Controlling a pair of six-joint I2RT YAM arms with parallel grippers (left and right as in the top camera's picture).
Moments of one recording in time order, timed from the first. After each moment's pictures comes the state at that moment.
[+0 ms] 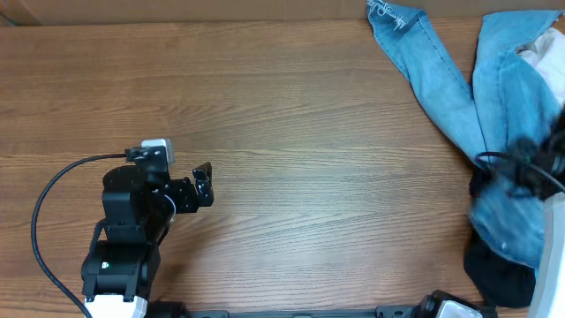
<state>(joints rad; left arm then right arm) -0.03 0.79 0.68 -0.52 0.15 -0.21 -0.36 1.25 1.34 -1.12 0.00 0.29</state>
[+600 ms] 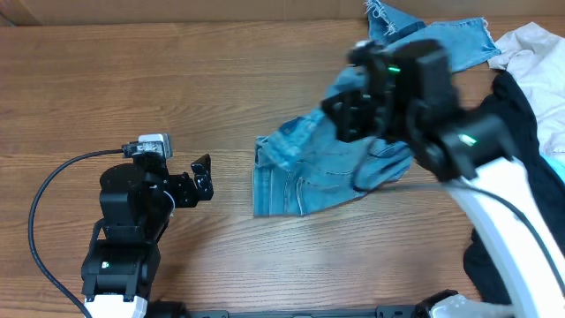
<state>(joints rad) -0.03 0.79 0.68 -0.46 0.15 -0.21 0.43 1.45 1.59 -0.89 -0.38 0.29</state>
